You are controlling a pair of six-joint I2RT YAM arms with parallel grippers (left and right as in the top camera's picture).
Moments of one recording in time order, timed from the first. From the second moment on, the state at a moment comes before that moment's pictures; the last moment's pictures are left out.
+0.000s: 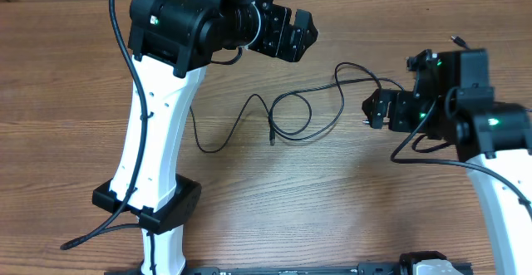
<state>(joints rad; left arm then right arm) -0.45 2.06 2.80 -1.55 0.38 -0.15 0.08 1.27 1.28 -1.05 -0.22 0.18</state>
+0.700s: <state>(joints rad) -0.45 2.06 2.80 -1.55 0.38 -0.15 0.16 1.60 0.92 -0.29 -0.28 0.46</state>
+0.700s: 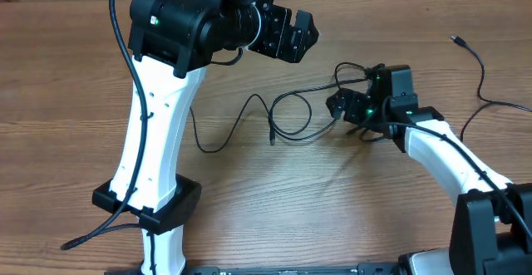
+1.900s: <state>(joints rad) -0.45 2.06 2.80 -1.55 0.38 -0.15 -0.05 1.74 2.12 -0.66 -0.28 0.43</state>
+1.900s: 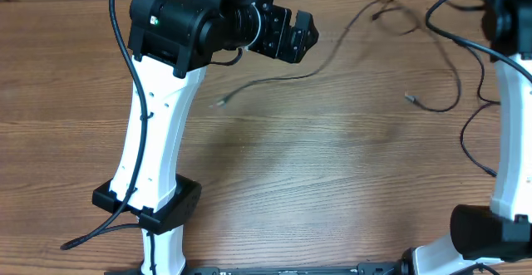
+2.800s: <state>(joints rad) -0.47 2.24 2.78 -1.46 0.49 0.20 0.00 1.74 2.44 -0.67 -0.56 0.60</state>
